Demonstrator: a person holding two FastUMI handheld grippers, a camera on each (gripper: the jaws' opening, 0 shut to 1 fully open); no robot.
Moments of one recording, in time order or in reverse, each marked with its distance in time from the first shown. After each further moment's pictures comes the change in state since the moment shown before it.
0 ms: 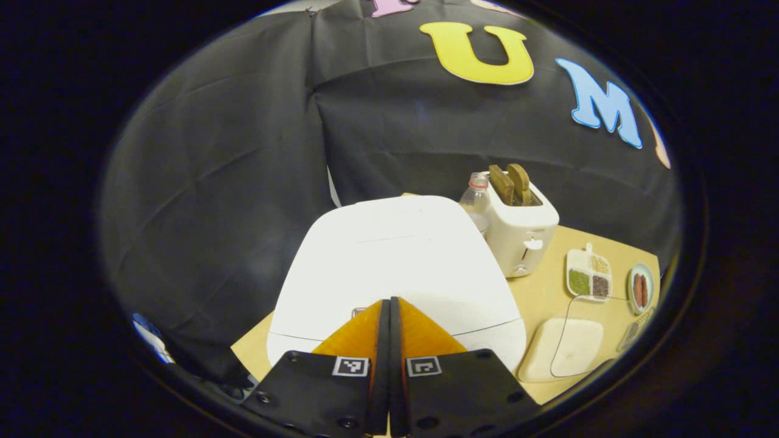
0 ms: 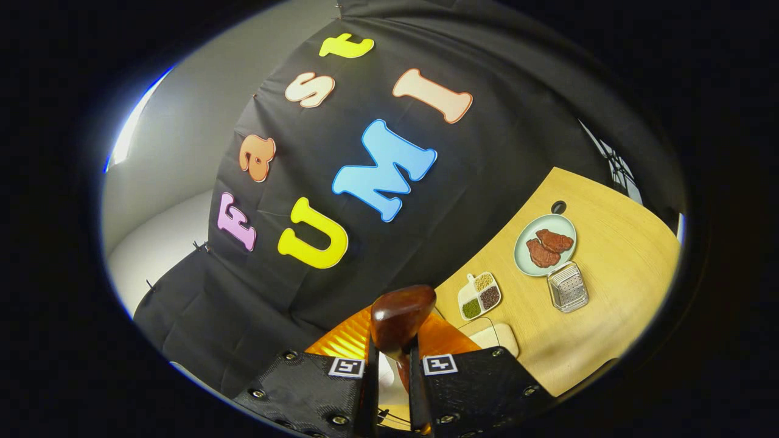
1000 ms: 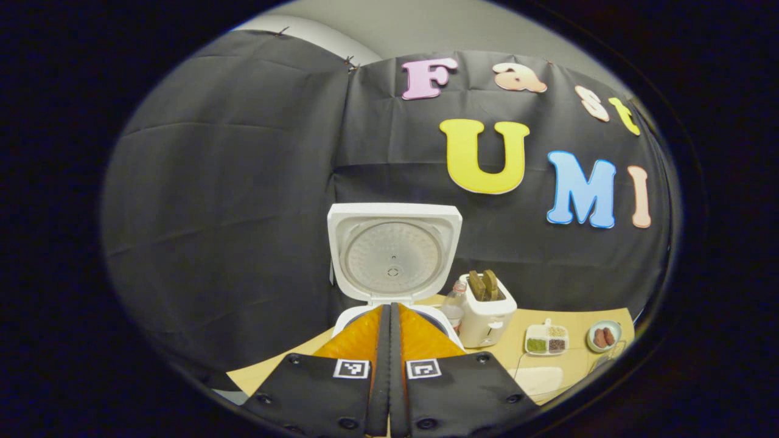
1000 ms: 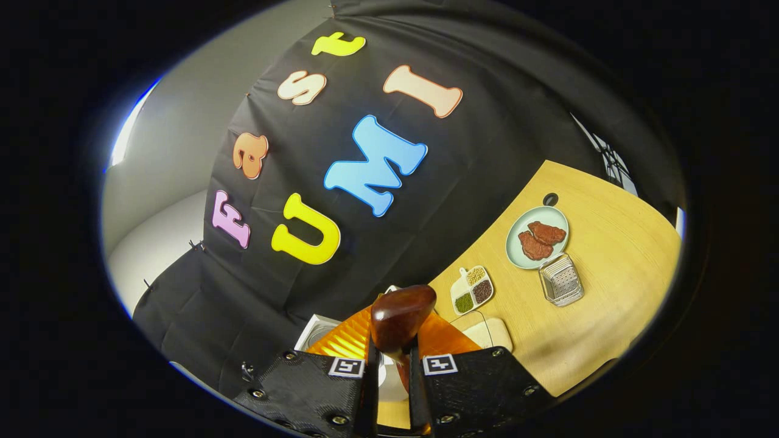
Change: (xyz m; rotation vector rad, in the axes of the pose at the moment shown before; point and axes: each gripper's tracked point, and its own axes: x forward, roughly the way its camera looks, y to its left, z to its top) left arm -0.127 0.055 0.082 -0.163 -0.498 -0.083; right arm 0.000 -0.020 -0.023 0.012 0.010 -0.017
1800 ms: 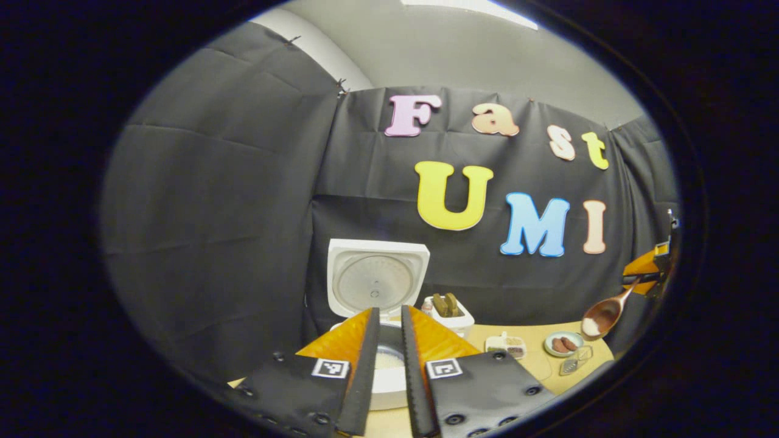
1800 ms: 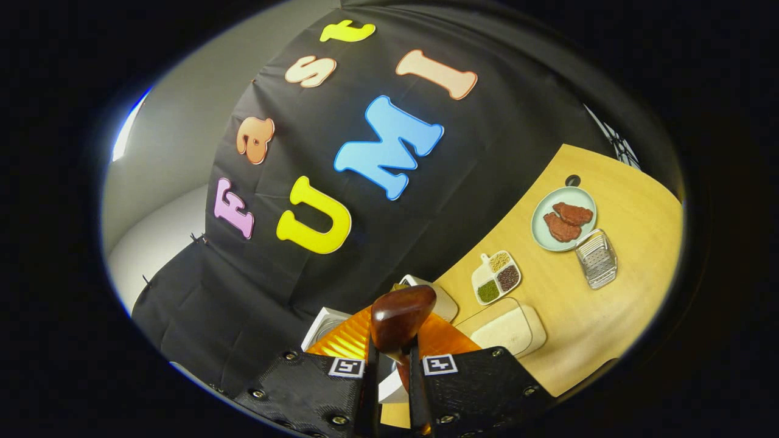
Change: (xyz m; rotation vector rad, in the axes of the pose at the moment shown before) left arm -0.093 0.033 0.049 -0.045 -0.125 -0.218; right arm 0.062 0.054 -0.052 0.001 0.045 0.036
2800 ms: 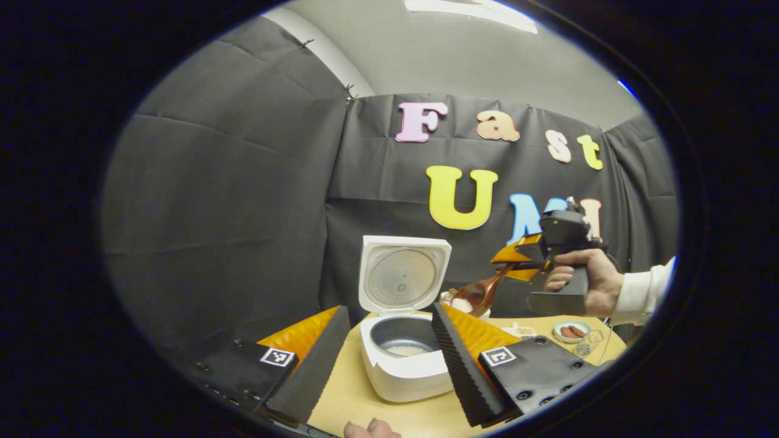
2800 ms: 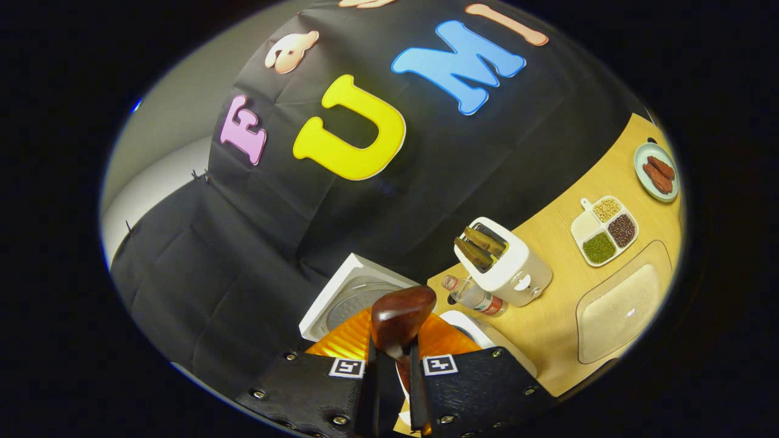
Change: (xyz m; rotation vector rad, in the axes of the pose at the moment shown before) left arm -0.035 0.082 -0.019 0.003 -0.027 -0.012; right arm 0.220 0.120 -0.188 -0.173 0.180 0.075
